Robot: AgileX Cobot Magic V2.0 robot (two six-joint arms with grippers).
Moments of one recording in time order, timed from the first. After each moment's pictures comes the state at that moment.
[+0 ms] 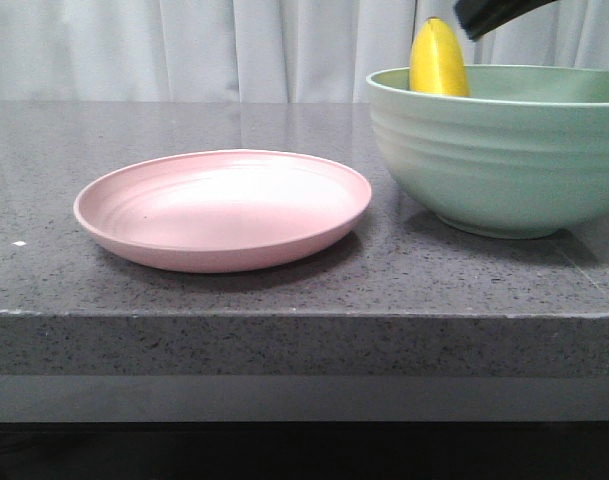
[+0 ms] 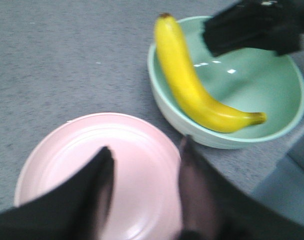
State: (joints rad) left arm -0.68 1.26 -1.29 -0.10 0.73 0.00; right arm 0.15 1.42 -1.21 0.60 0.67 -0.41
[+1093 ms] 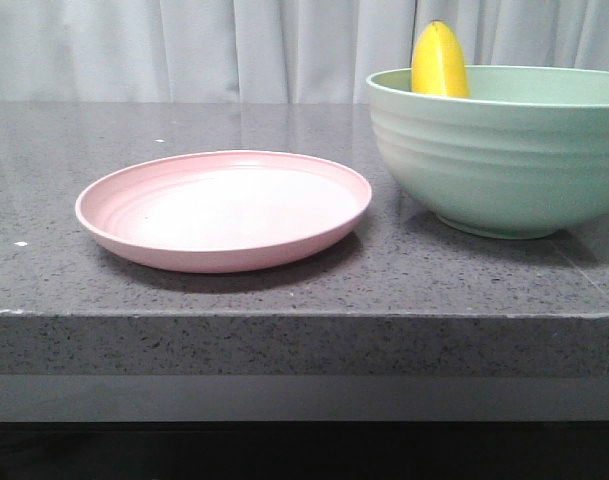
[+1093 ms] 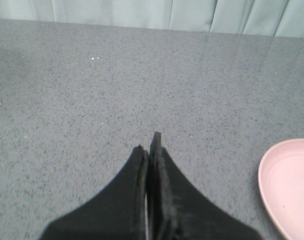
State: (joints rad) left arm -0.06 0.64 -0.66 -0.01 0.45 -0.04; right arm 0.13 0.69 -0.67 0.15 0.38 -0.06
